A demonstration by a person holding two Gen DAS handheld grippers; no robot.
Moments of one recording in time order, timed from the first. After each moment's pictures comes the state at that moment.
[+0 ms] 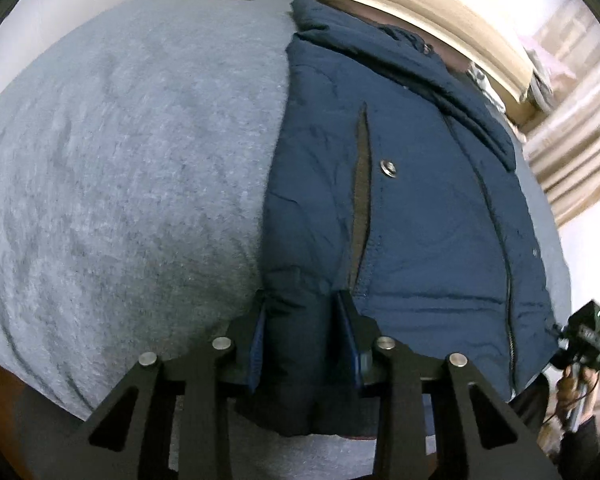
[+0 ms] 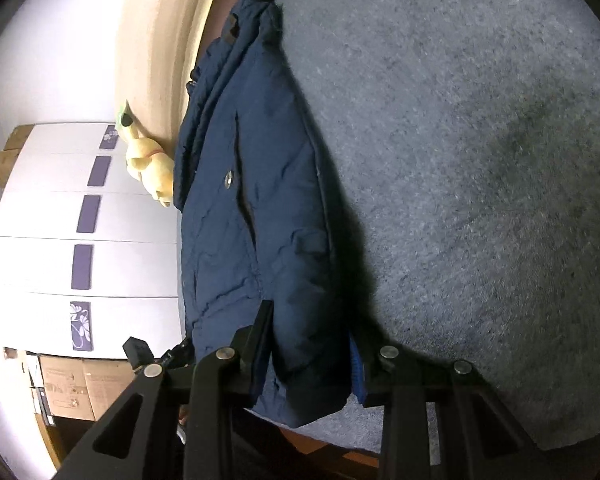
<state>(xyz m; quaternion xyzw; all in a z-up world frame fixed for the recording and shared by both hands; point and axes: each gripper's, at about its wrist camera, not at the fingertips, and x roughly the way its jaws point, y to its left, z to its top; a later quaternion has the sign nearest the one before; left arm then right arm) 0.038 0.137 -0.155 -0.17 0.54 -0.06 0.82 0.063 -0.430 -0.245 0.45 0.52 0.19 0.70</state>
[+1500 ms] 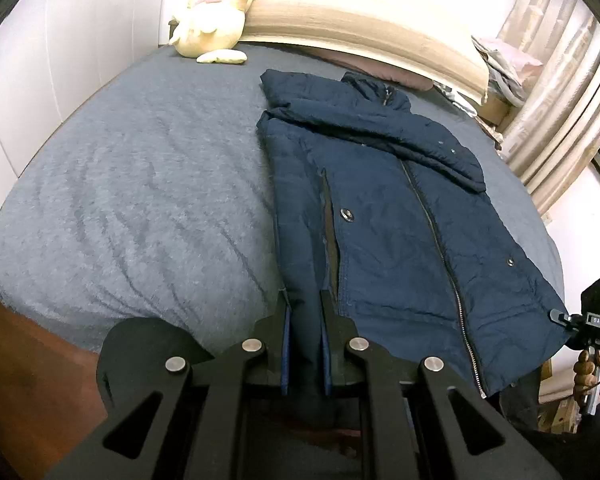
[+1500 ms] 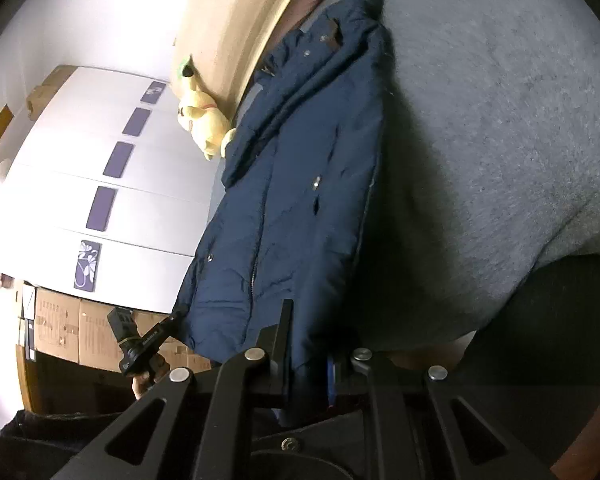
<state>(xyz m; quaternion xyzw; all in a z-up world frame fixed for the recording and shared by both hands) -0.064 0.151 -0.067 -0.11 0.48 -0.07 0.87 -0.005 -0.372 -0.164 0.39 0.49 0.26 0.74</state>
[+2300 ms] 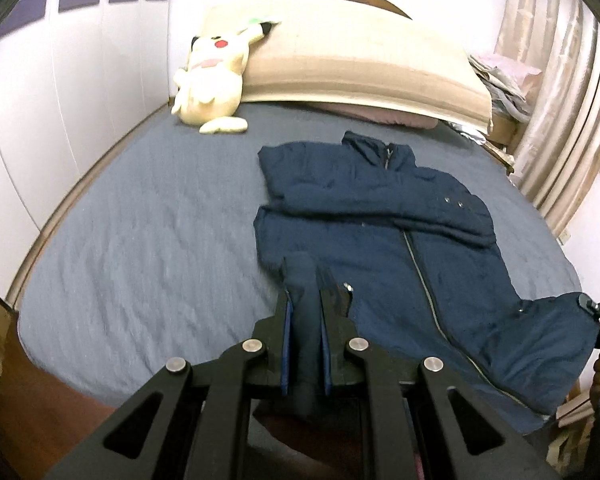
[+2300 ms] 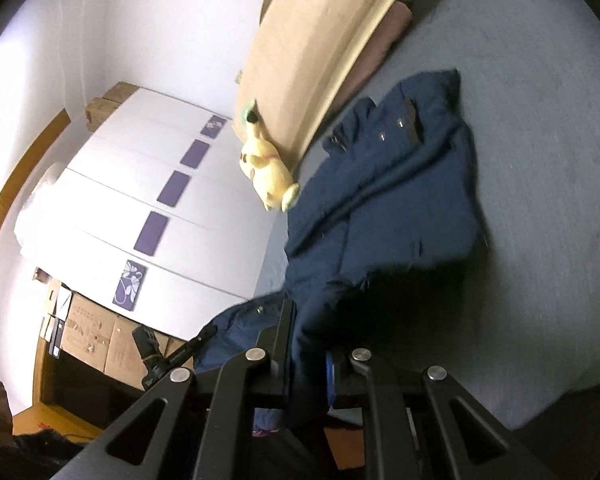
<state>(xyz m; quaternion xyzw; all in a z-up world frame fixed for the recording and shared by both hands) -0.017 0.126 -0.005 -0.06 0.40 -0.03 0.91 0.048 -0.395 -0.117 0.41 0.37 0.32 0.77</state>
